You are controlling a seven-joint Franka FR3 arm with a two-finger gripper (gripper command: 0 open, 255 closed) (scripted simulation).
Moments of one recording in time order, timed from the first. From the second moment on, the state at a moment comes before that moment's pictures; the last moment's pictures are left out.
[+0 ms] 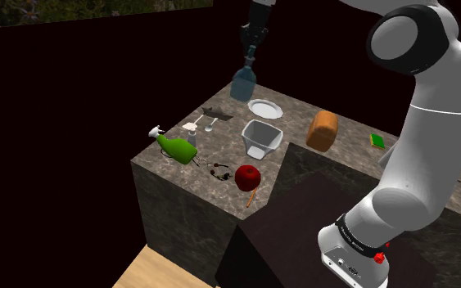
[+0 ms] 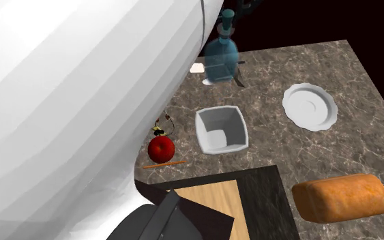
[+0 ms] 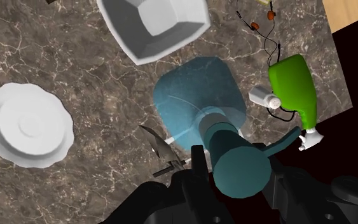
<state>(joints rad) -0.04 0.39 -0.04 -1.21 0.06 1.61 -0.14</state>
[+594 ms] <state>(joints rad) -0.09 0.38 -0.06 -1.14 0.06 1.52 -0.20</state>
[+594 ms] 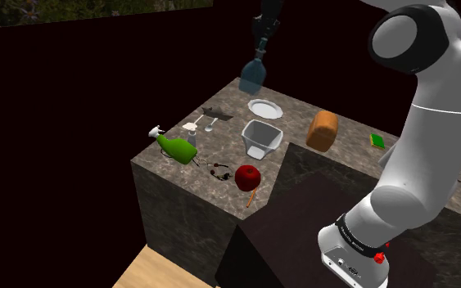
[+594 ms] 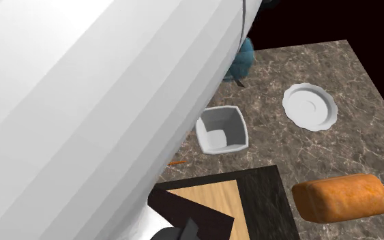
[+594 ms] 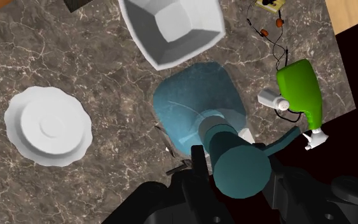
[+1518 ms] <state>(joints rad) -0.30 0.35 -0.15 -1.20 0.09 1.53 -0.50</state>
